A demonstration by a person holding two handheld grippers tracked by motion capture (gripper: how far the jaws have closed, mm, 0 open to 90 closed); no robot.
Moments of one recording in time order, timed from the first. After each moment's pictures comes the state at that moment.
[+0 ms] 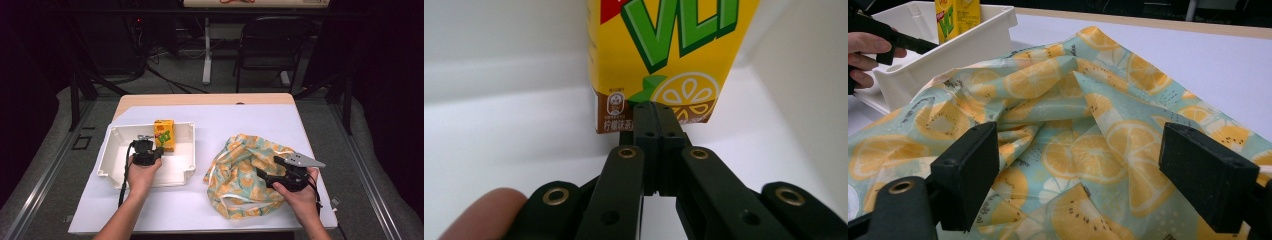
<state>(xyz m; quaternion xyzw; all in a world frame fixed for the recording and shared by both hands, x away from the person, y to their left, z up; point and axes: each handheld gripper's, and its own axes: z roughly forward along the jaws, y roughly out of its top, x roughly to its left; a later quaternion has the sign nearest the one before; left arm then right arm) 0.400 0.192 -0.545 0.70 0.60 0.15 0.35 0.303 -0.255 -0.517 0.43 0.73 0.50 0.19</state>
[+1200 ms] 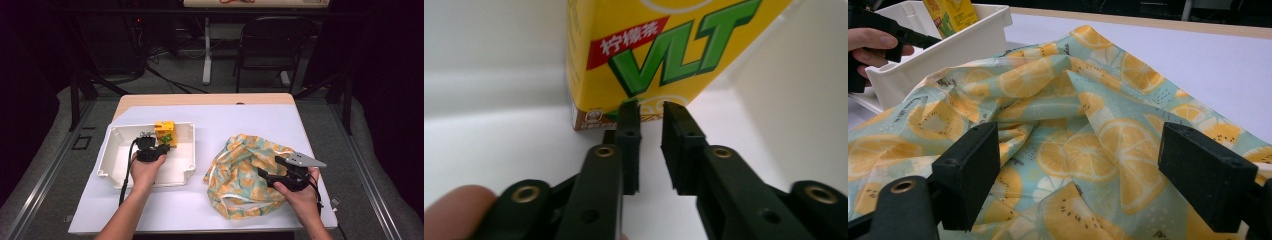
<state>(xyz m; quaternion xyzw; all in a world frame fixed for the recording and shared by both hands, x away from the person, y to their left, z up) 0.410 0.187 -0.545 0.69 0.59 0.14 0.40 0.304 -0.258 -0.517 0.43 0.73 0.49 0.20</state>
